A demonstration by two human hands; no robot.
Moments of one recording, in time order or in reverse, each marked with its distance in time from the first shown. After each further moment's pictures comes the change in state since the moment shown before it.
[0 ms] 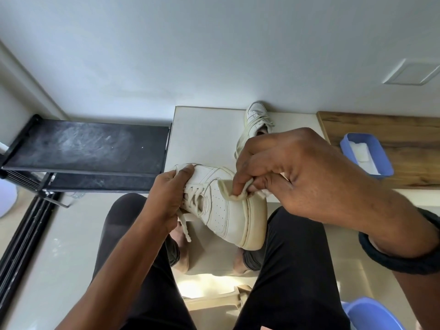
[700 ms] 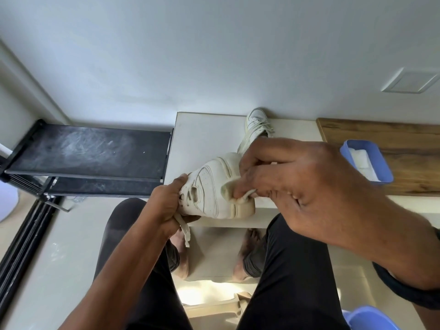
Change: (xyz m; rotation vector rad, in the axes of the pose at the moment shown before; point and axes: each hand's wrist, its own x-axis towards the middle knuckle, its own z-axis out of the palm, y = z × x) left_hand -0.007 0.006 -0.003 -0.137 0.029 -0.203; right_hand -0.011 -0.009 -0.001 -0.190 0.147 -0.138
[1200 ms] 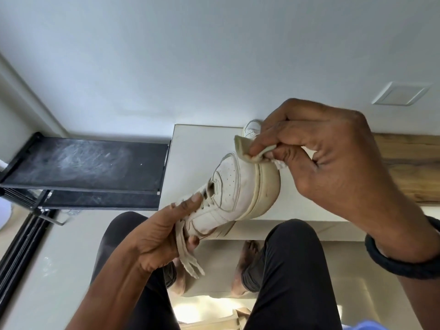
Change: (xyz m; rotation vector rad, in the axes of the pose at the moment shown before) left_hand -0.029 0.005 -0.012 -0.086 -0.573 -0.163; right_hand 0.014 0.021 -0.023 -0.041 0.316 0.063
